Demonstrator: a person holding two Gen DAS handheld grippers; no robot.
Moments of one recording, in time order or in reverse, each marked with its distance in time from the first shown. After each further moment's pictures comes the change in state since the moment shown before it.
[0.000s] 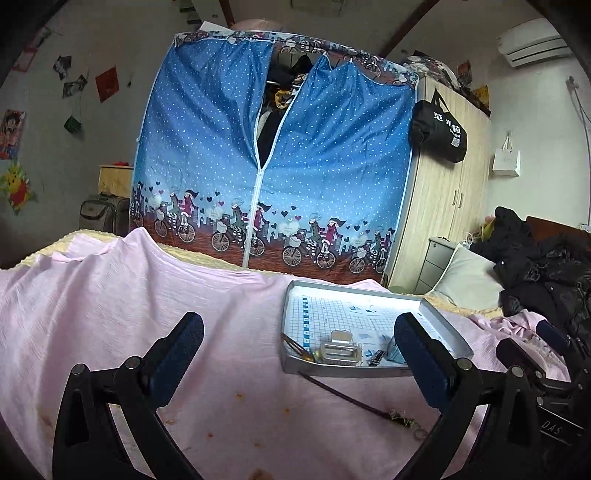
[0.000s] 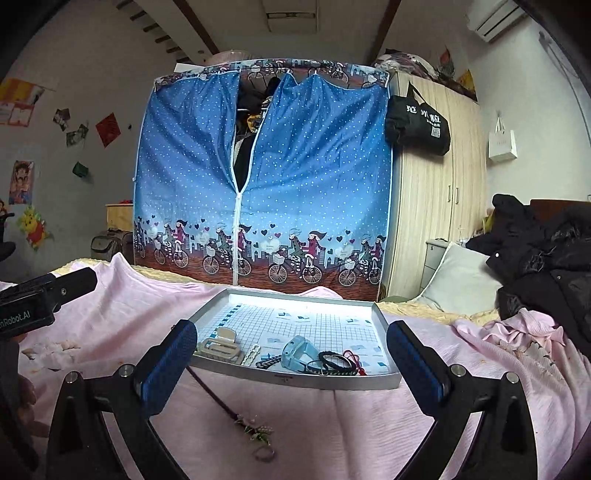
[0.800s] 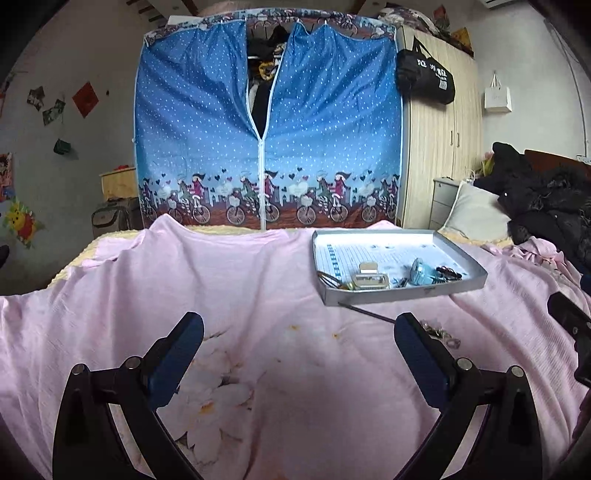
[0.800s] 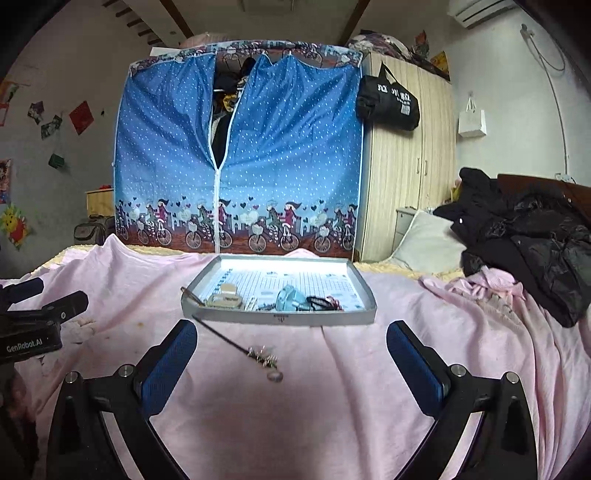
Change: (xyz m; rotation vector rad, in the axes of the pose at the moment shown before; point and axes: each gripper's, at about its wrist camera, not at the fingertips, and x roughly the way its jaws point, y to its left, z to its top) left arm -0.046 0.016 -0.034 0.167 0.172 0.050; right arm -0.073 0.029 -0.017 0.062 0.131 -0.111
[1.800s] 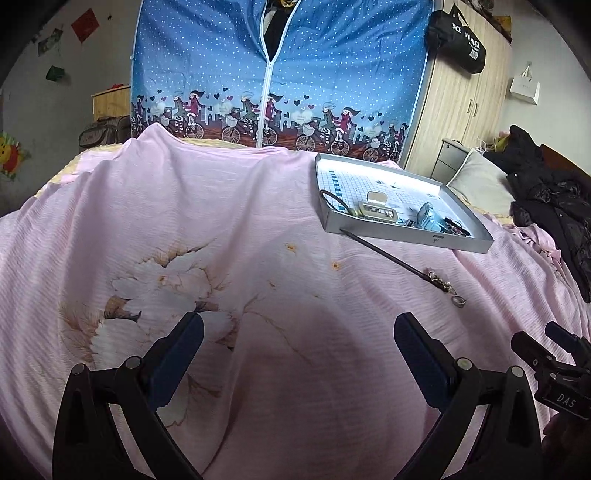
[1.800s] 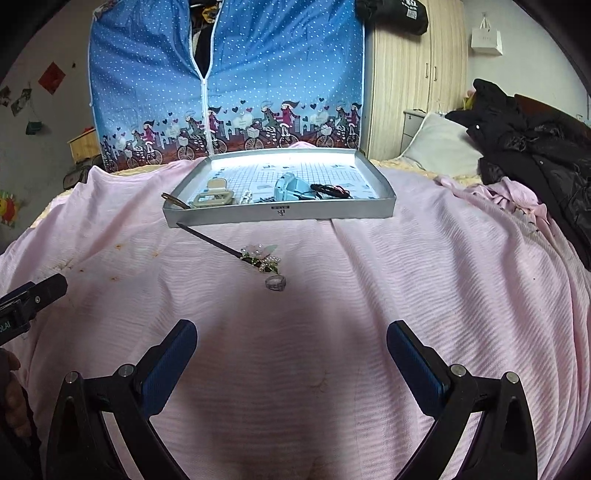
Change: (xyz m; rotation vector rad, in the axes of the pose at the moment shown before) left arm 0.041 0.019 -0.026 -0.141 0.273 -0.062; right arm 0.059 -0.006 -0.041 0.059 0.396 0.018
